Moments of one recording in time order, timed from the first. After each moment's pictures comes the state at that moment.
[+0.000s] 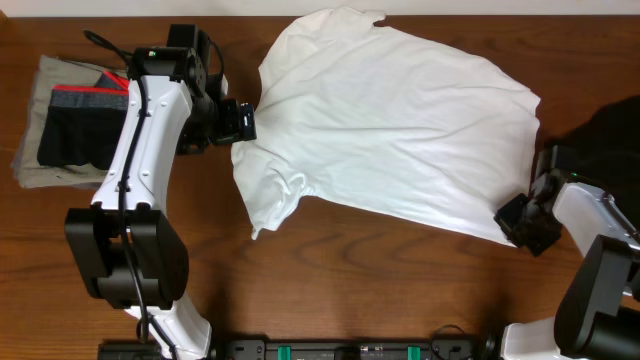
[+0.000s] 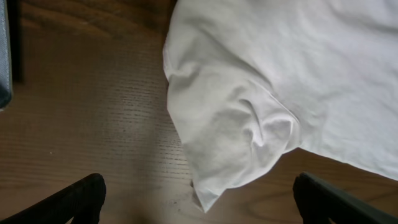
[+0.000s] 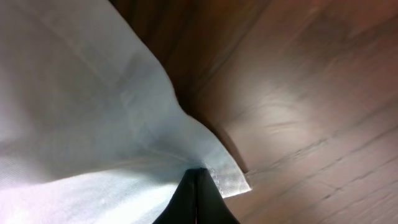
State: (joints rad) left arm -0.05 1.89 1.71 -1.31 0.15 -0.20; right arm -0.30 1.63 0.82 -0.77 0.03 0.67
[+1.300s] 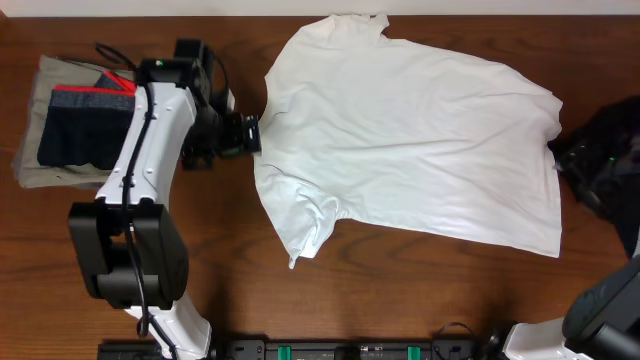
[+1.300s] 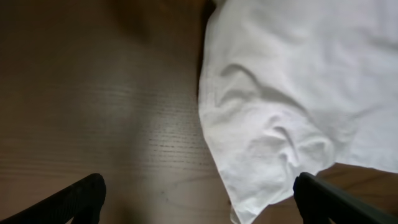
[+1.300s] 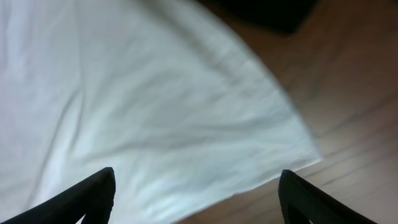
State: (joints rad) left arm -0.05 1.89 1.58 -1.28 0.22 -0.20; right arm -0.52 1.64 1.33 -1.09 -0.20 0.40
